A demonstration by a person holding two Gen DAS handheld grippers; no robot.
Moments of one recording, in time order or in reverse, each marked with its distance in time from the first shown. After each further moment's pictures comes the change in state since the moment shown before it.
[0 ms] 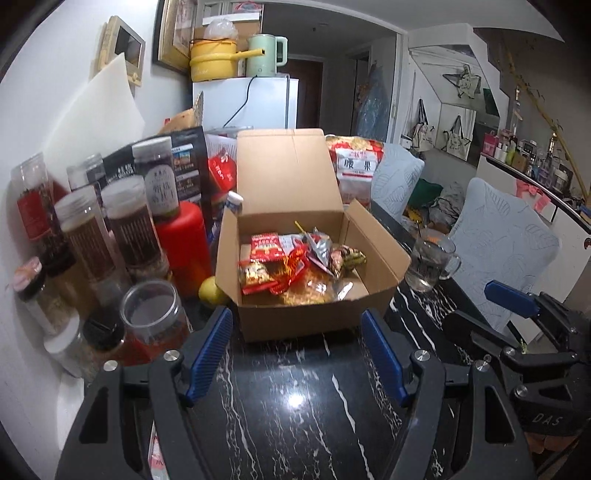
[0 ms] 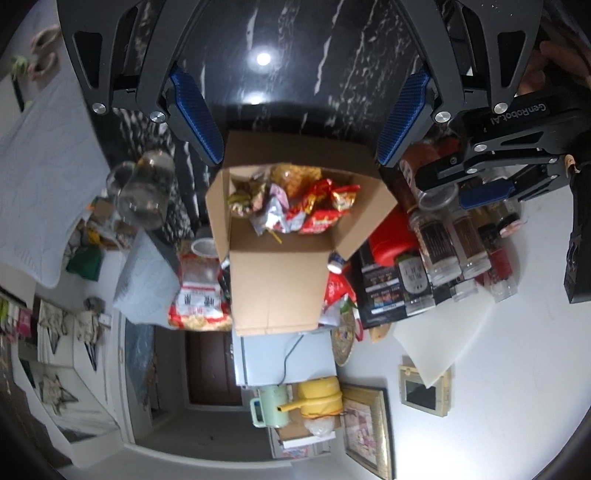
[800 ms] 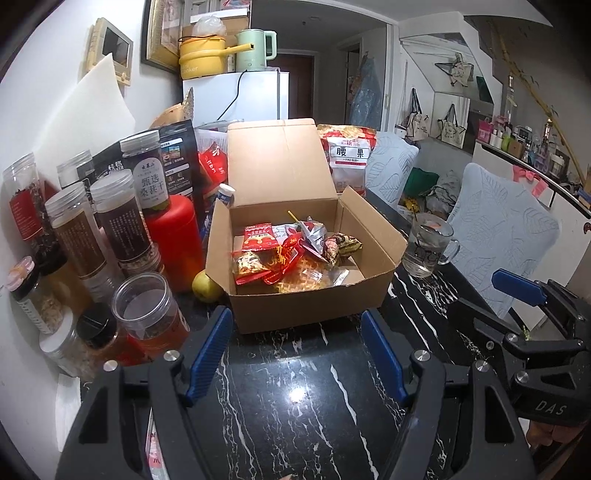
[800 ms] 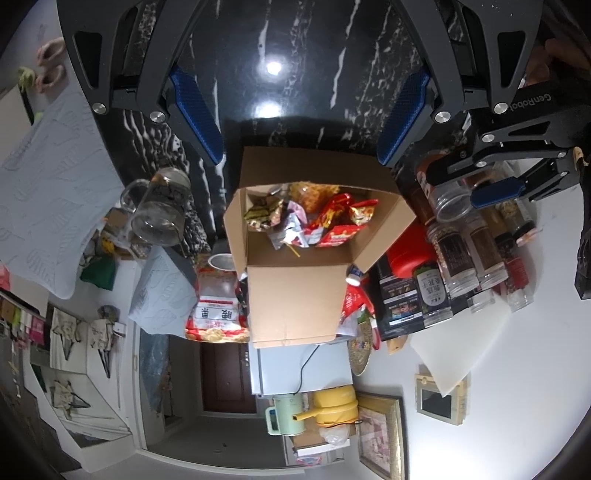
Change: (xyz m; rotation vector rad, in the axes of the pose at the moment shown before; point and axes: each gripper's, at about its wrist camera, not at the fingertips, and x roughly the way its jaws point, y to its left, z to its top) left arm 0.007 -0.010 -0.010 0.037 0.018 -0.001; right arm -0.001 -0.003 -0.007 -0.001 0.015 -0.074
